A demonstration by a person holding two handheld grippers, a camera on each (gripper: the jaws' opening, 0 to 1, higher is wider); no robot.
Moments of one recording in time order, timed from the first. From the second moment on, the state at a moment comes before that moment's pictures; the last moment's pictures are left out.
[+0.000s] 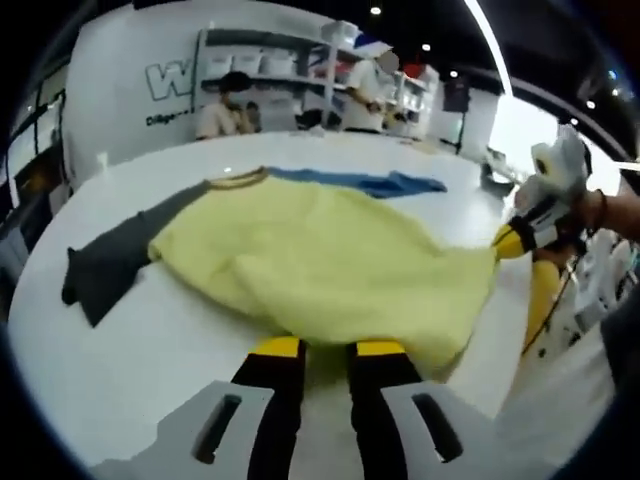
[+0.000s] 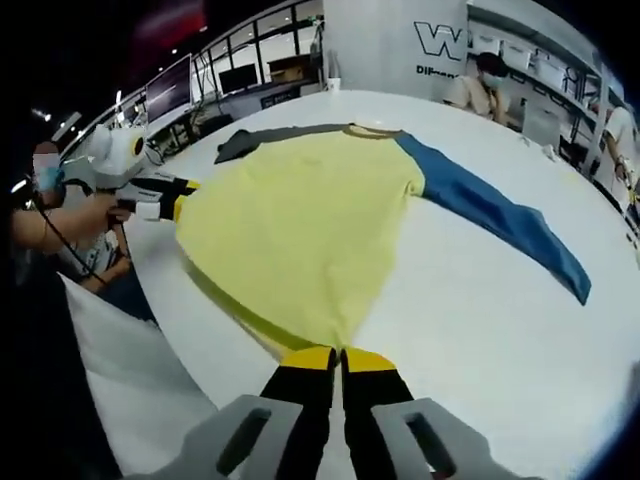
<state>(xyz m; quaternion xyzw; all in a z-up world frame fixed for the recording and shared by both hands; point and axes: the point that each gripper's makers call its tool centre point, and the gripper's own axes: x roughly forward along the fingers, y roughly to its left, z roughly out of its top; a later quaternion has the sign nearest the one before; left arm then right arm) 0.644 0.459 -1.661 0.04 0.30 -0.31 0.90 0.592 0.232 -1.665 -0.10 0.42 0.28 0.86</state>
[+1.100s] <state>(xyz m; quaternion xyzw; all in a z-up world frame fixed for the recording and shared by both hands) 0.644 0.457 -1.644 0.04 0.31 -0.34 0.89 0.591 0.234 -1.666 -0.09 0.42 0.28 0.86</state>
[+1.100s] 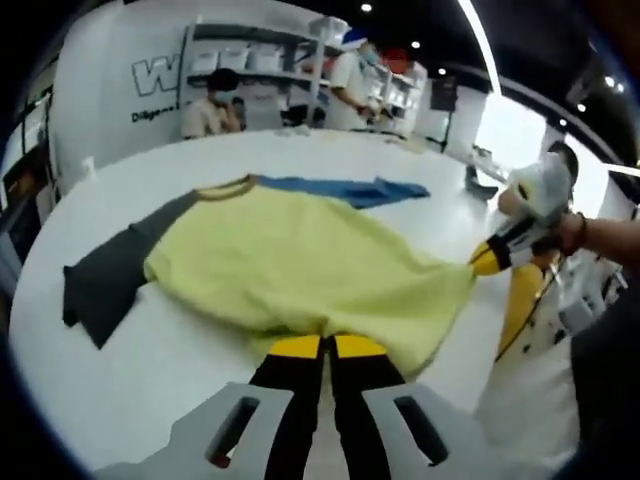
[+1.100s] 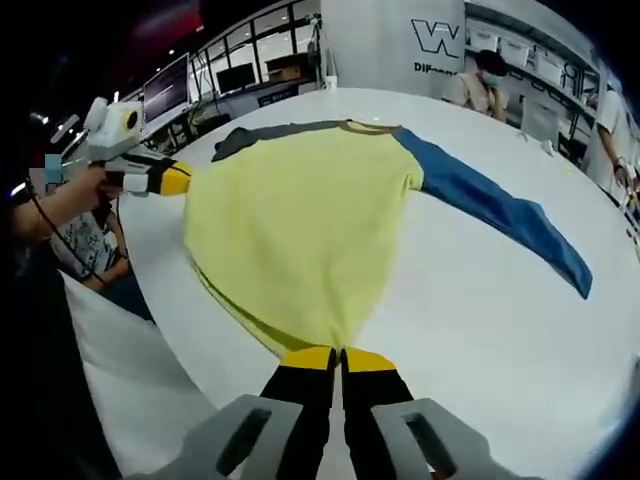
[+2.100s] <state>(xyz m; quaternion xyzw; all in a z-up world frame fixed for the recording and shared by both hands) 0.632 0.482 -1.673 0.04 0.34 -0.33 0.88 0.591 0.232 -1.672 -0.10 0.43 0.28 0.85</state>
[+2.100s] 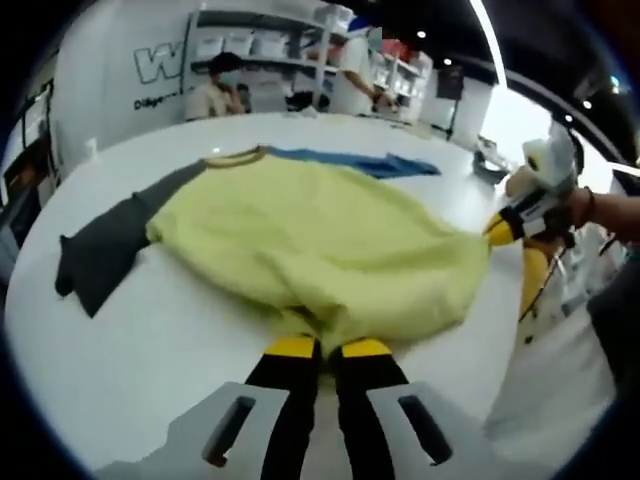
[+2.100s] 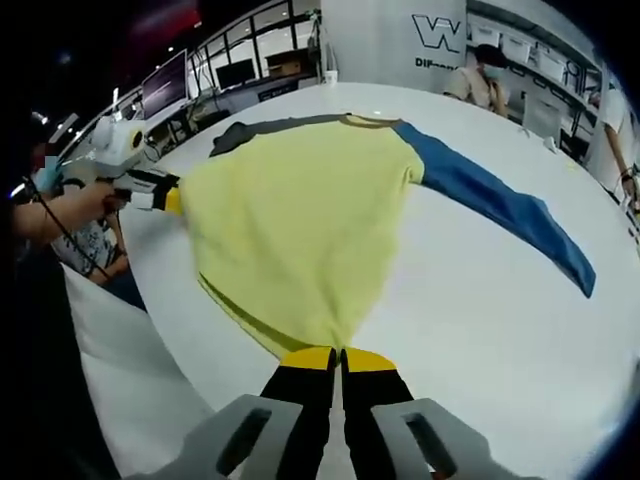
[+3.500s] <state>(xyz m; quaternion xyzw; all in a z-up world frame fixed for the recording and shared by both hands) 0.565 0.534 -1.675 0.07 0.41 -0.29 0.86 0.583 0.243 -1.670 -0.11 0.43 0.32 0.84</state>
